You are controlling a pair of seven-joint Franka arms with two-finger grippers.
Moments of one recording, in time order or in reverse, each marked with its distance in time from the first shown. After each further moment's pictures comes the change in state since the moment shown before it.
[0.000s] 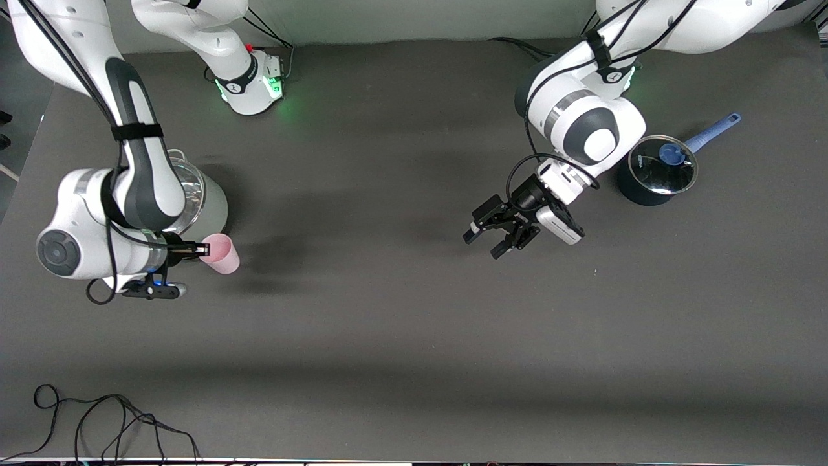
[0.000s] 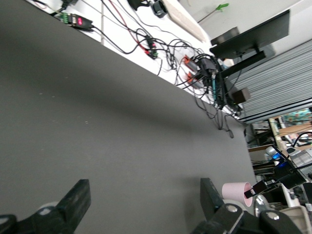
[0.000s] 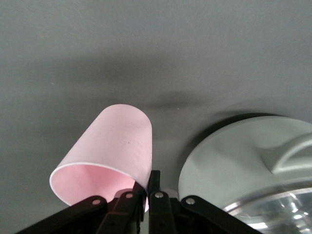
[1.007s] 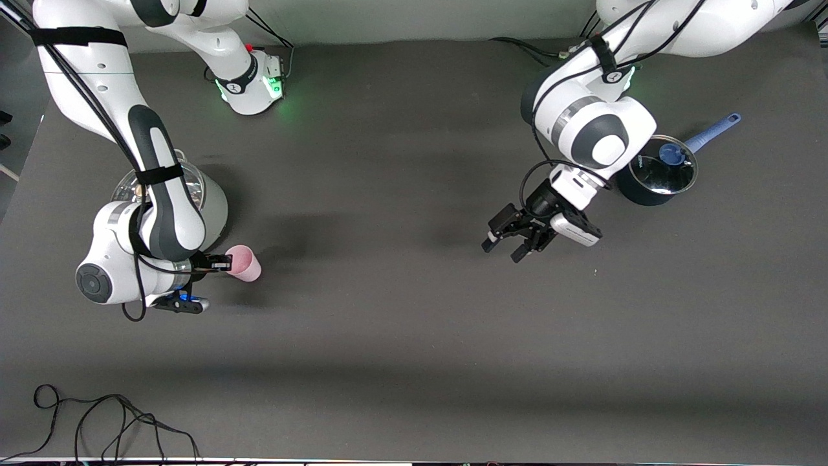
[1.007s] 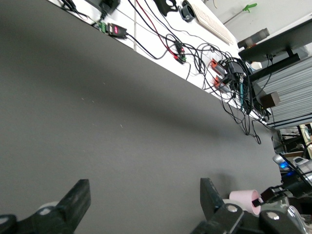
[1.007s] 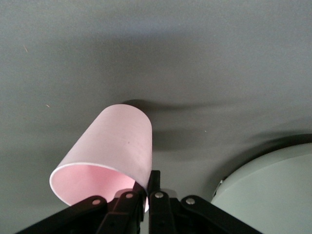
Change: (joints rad) left arm 0.015 0.001 0.032 0.002 0.024 0.070 -0.016; right arm -0.001 0.144 0.002 0.076 0.105 0.014 -0.005
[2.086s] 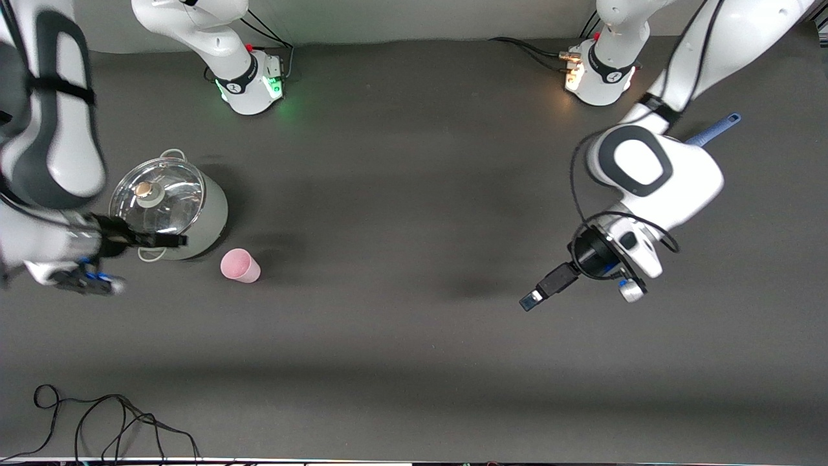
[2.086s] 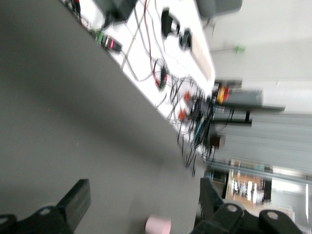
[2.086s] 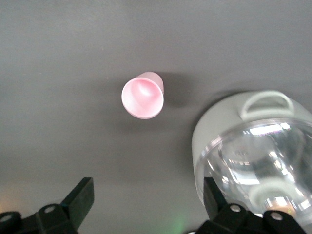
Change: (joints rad) left arm 0.000 -0.112 0.263 0.013 1.102 -0.588 -1.539; right arm 0.007 -0.334 -0.078 0.129 -0.036 -0.335 0.034
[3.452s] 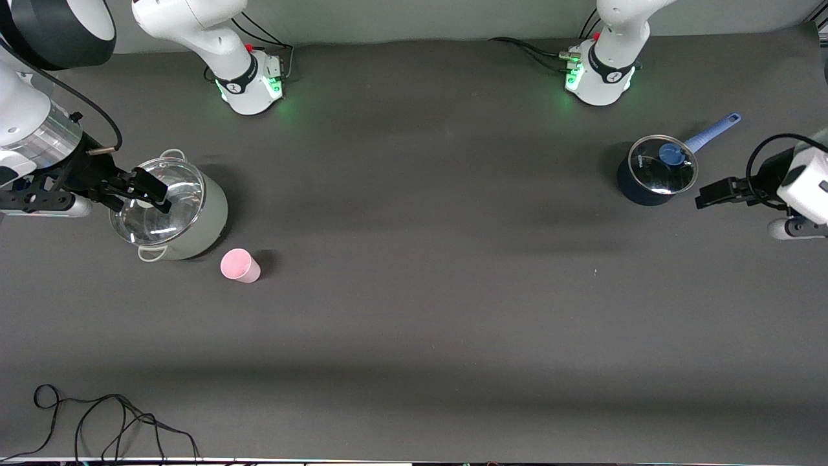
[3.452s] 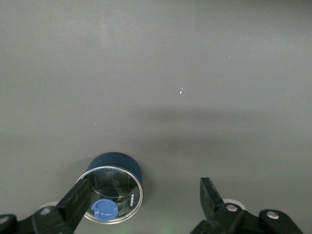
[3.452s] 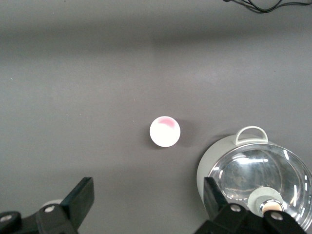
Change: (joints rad) left arm -0.021 -0.424 0.498 0.137 1.012 -1.109 -0.134; right arm 0.197 -0.334 -0.006 -0.227 -0.193 0.295 0.153
